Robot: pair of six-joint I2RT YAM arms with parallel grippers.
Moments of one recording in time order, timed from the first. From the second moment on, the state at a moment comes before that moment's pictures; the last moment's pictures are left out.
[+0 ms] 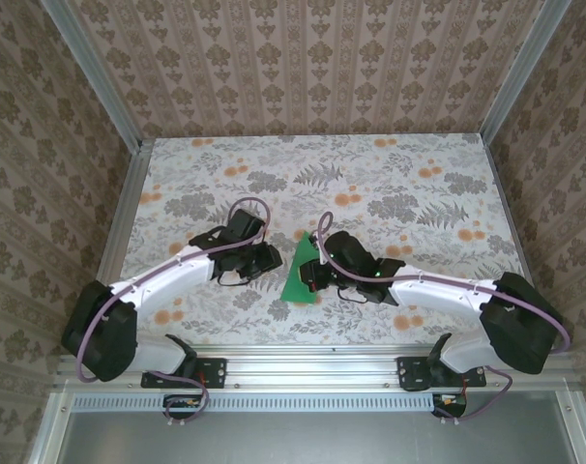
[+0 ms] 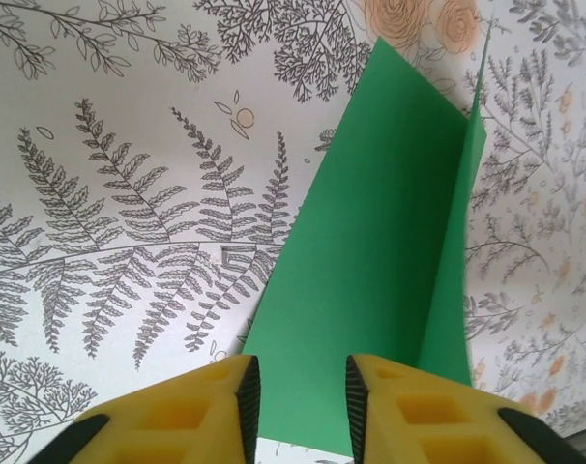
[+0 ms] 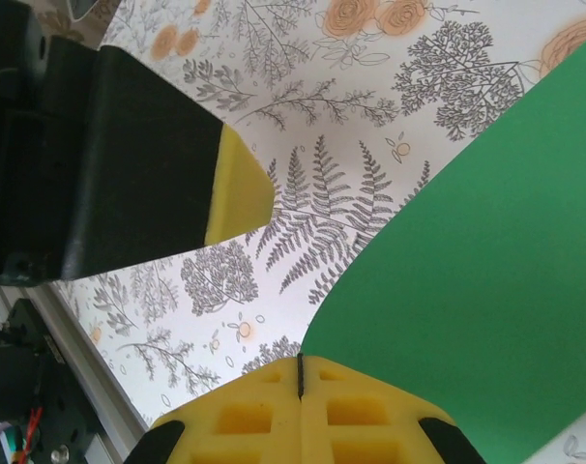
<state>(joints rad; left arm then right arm) -0.68 1.34 0.82 -0.51 0.22 -0.95 0.84 1.39 0.72 0.02 -0.15 0.61</state>
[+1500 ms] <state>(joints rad) -0.71 1.63 0.89 -0.26 0.40 -1.14 0.83 1.44 0.64 0.06 -0.20 0.49</state>
